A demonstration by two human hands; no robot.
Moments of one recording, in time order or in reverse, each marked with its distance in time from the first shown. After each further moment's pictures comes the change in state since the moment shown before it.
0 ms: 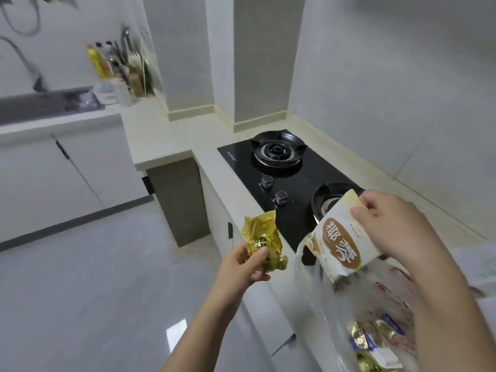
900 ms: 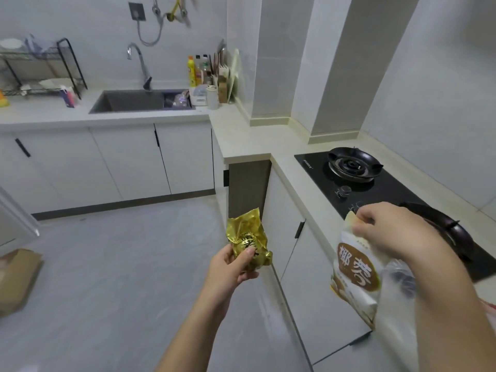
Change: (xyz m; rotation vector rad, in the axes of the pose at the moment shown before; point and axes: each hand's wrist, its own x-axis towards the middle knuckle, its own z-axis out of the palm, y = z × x) left_hand -0.143 0.022 -0.212 -0.106 0.293 0.124; right_hand -0.107 -0.205 0.039 -0.216 -0.283 -0.132
